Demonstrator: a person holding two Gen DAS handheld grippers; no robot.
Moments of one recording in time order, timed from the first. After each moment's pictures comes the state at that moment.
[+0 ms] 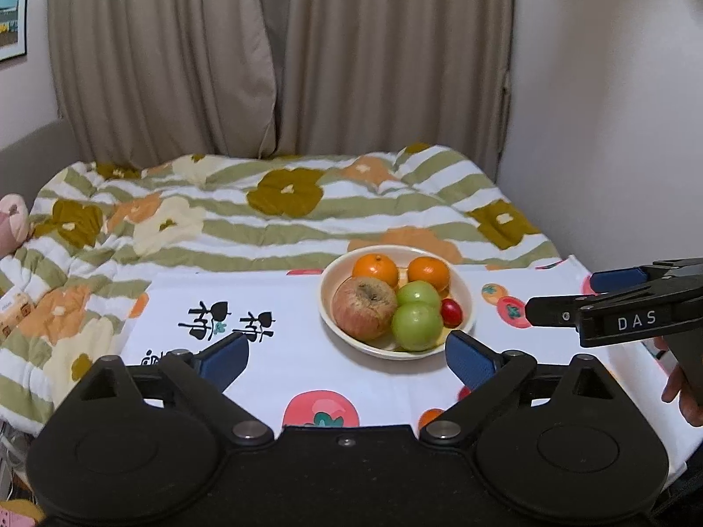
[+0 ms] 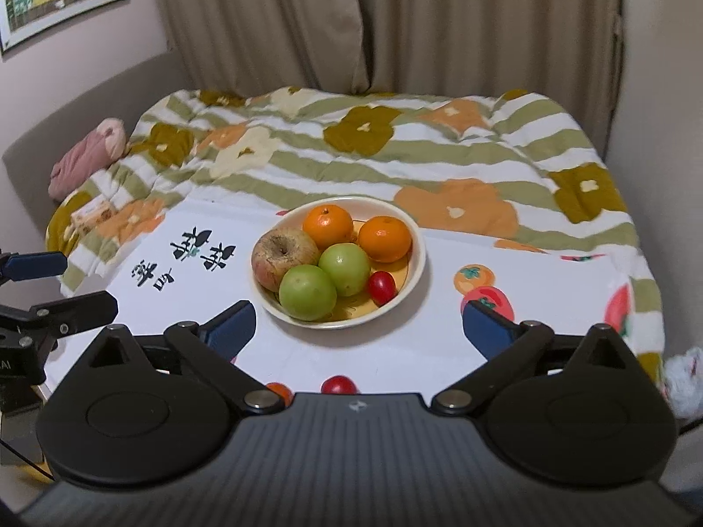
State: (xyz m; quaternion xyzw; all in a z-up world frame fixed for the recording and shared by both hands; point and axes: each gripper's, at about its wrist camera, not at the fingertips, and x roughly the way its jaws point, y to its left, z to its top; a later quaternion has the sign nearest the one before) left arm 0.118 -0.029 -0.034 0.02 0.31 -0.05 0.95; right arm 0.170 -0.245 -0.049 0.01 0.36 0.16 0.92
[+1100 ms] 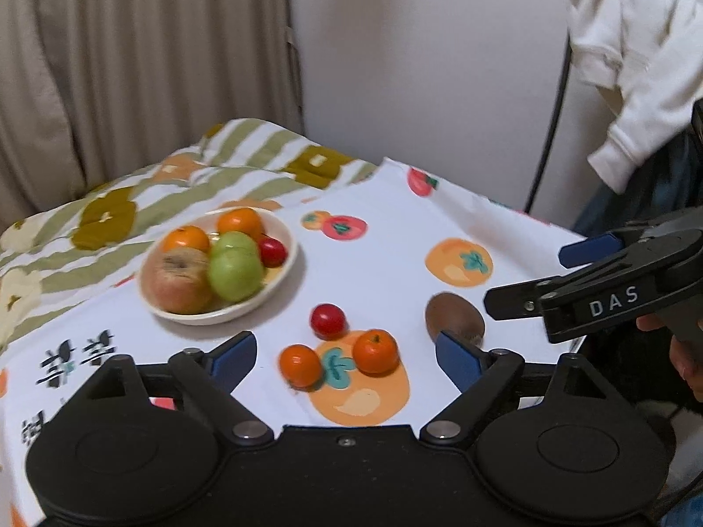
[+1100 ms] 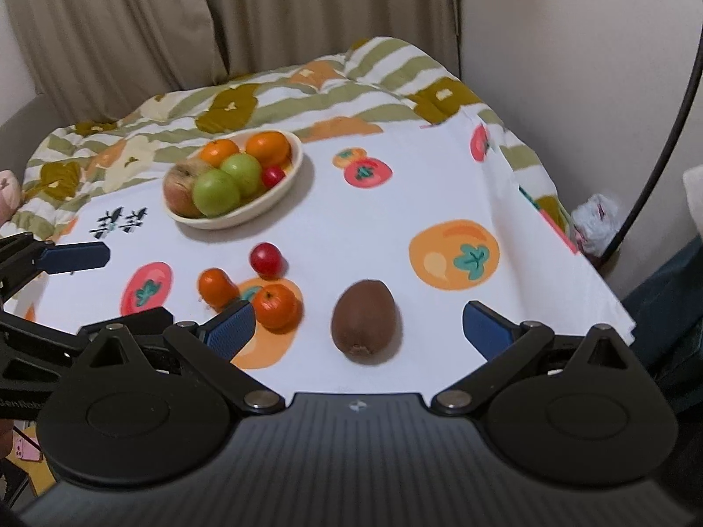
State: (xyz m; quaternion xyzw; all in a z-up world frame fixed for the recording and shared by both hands) left arm 0.096 -0.073 -0.097 0.14 0.32 -0.31 0.88; right arm 0.048 -0.262 -0.100 0.09 0.40 -0.05 0.91
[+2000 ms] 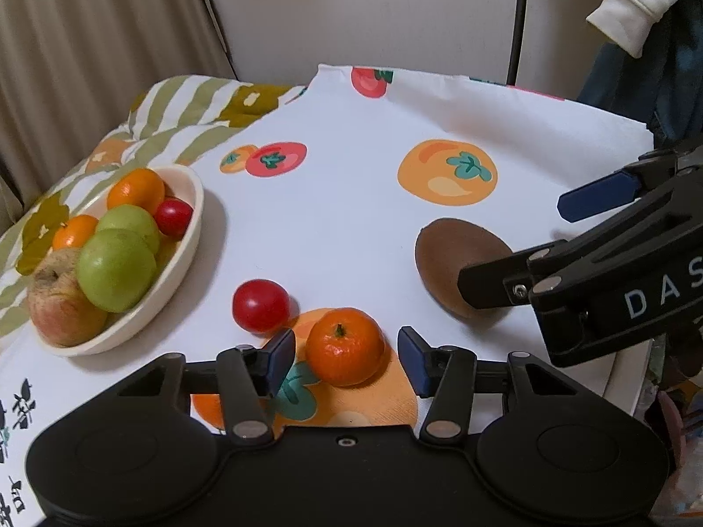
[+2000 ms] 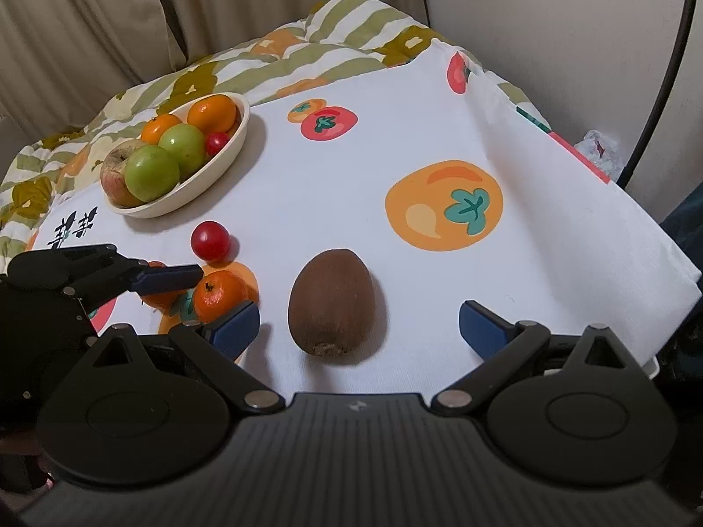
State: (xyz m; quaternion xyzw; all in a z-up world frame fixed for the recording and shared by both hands) left arm 0.150 -0.147 -0.181 0.25 0.37 -0.35 0.82; right arm 0.083 -0.282 -0.159 0.14 0.43 -0.08 0.89
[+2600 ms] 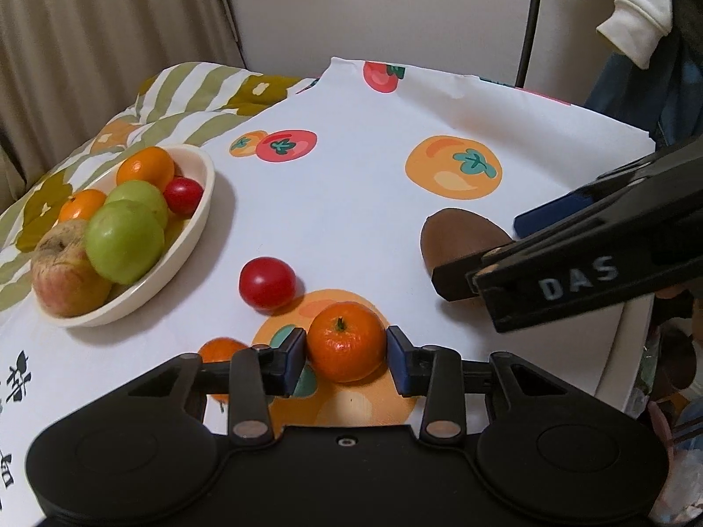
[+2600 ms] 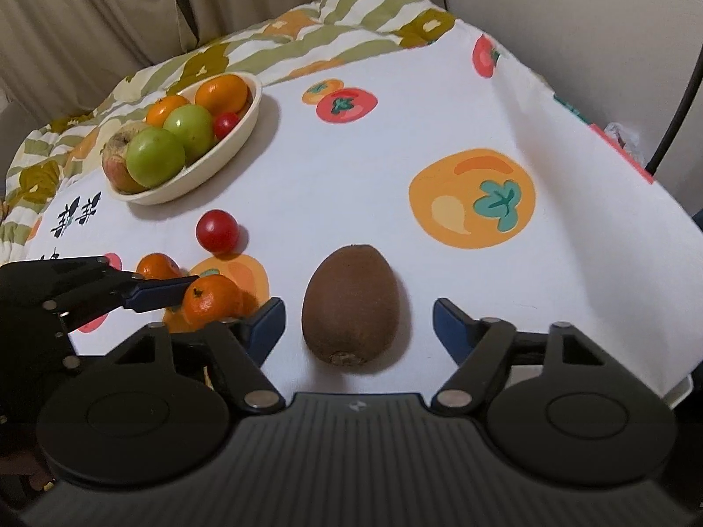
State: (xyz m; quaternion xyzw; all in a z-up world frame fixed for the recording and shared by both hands) left arm 0.146 -0.135 -0.179 0.23 0.38 -0.34 0.83; right arm 0.102 -0.278 -0.173 0.14 0.46 -0.05 0.88
